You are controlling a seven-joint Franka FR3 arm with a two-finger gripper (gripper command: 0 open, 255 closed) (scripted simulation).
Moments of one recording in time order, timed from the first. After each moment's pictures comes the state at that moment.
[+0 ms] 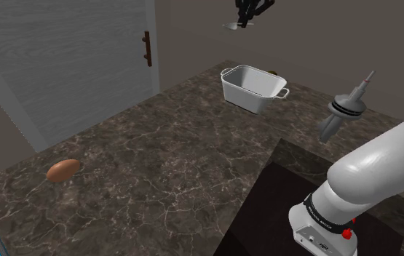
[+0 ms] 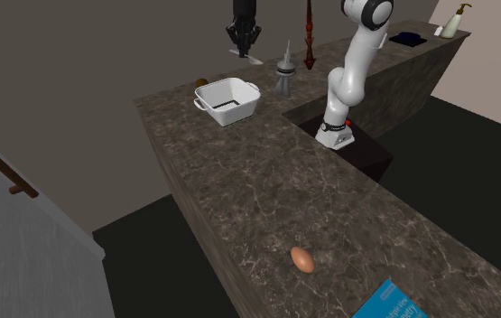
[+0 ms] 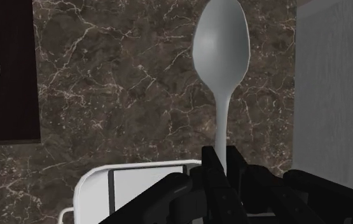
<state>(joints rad) -0.29 -0.17 0.15 -1.58 0.22 1.50 1.20</state>
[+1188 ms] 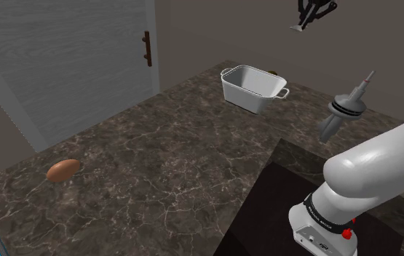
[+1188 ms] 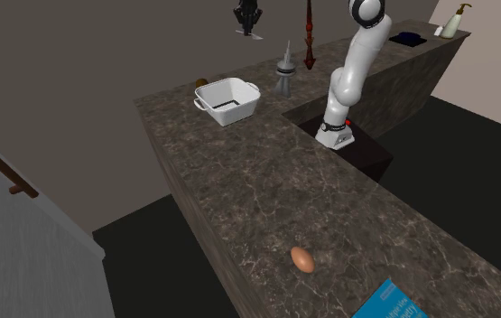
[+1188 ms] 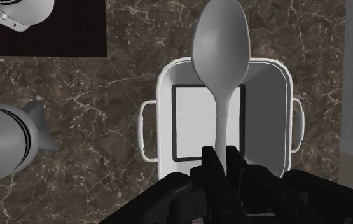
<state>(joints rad) -0.46 -0.20 -0.14 -1.59 0.18 1.38 0.76</state>
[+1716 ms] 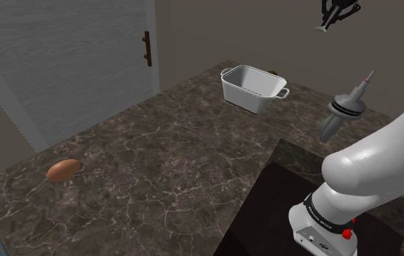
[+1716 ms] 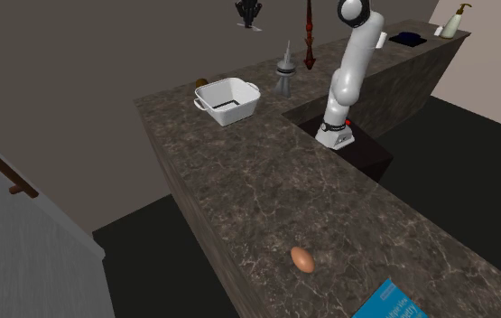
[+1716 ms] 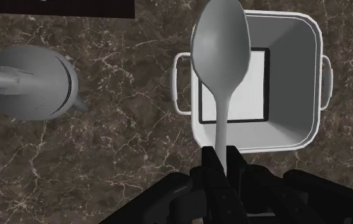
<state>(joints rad) -0.54 -0.09 -0.27 -1.44 0.18 1.31 0.55</state>
